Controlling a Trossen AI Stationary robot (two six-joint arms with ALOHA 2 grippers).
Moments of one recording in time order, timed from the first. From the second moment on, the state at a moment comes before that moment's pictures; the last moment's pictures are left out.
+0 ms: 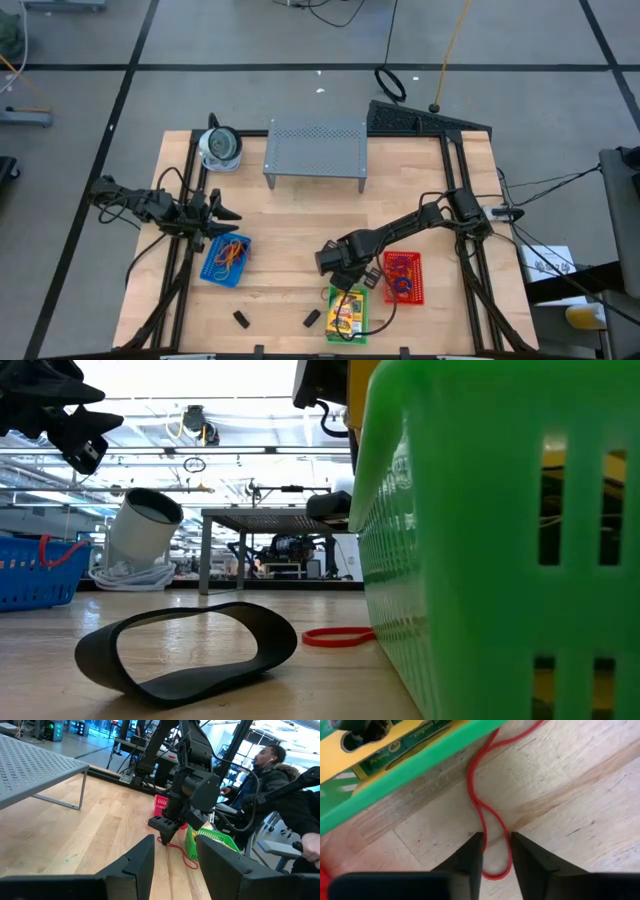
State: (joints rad) left arm -0.36 0.01 0.19 -0.23 -0.24 -0.36; right arm 0.27 2.11 1.49 -0.79 -0.10 -0.70
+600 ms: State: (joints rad) left arm -0.36 0.01 0.19 -0.23 -0.24 -0.36; right arm 0.28 2.10 1.49 -0.78 -0.08 -0.69
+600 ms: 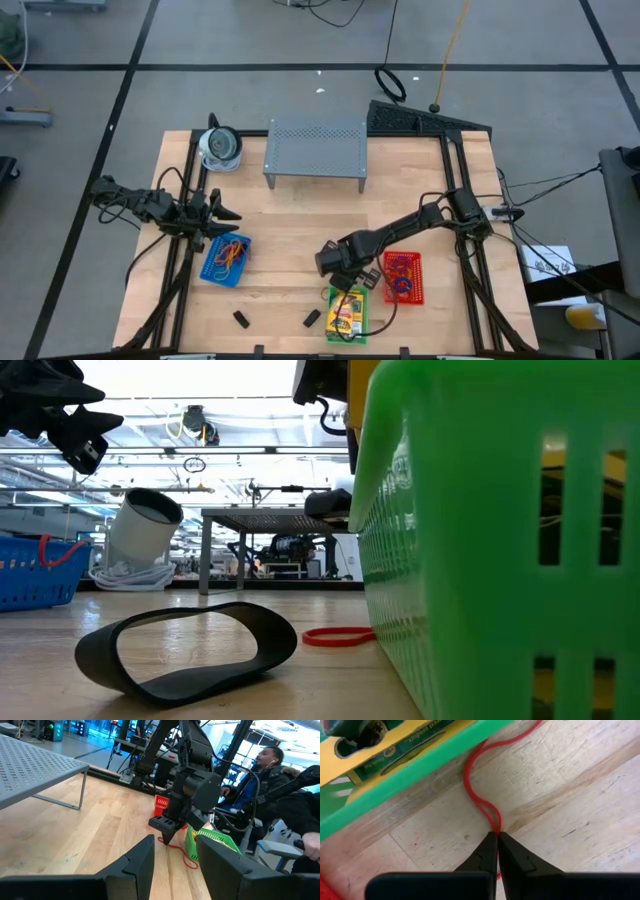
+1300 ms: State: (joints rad) left arm -0.36 0.01 0.19 -0.23 -0.24 -0.36; right arm 0.26 2.09 1.48 -0.68 0.31 -0.67
